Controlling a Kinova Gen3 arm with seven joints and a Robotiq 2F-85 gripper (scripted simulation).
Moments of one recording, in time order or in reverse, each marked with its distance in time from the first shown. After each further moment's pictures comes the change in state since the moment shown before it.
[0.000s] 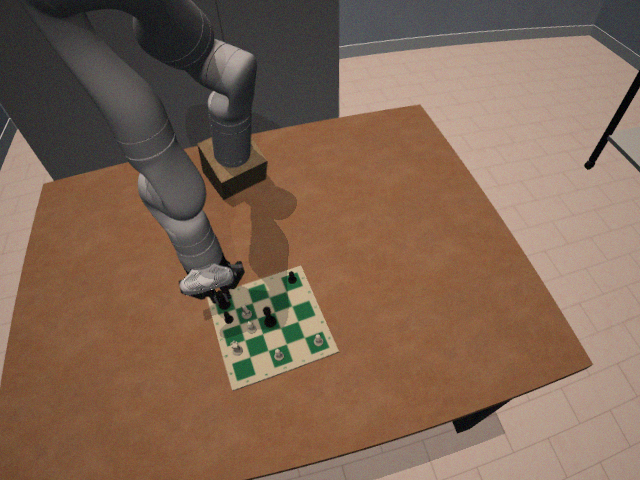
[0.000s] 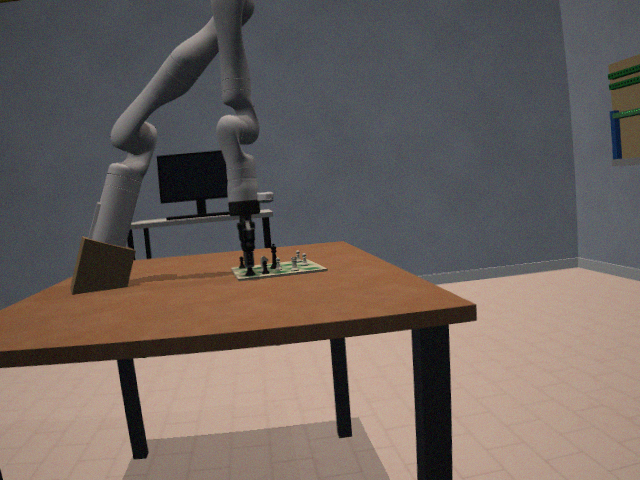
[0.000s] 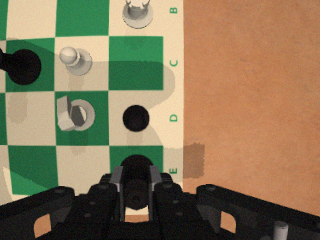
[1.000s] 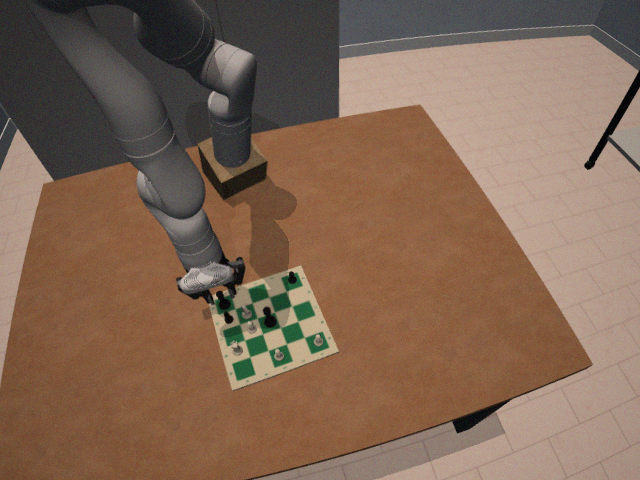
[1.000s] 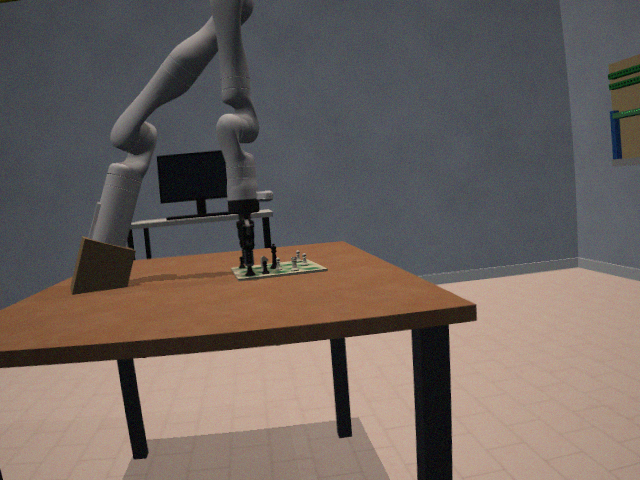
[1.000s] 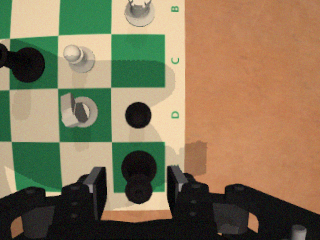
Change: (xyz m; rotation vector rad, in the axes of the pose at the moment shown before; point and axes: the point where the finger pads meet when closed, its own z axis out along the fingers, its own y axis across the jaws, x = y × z) arm -0.002 -0.001 -0.003 0.005 -0.005 0.001
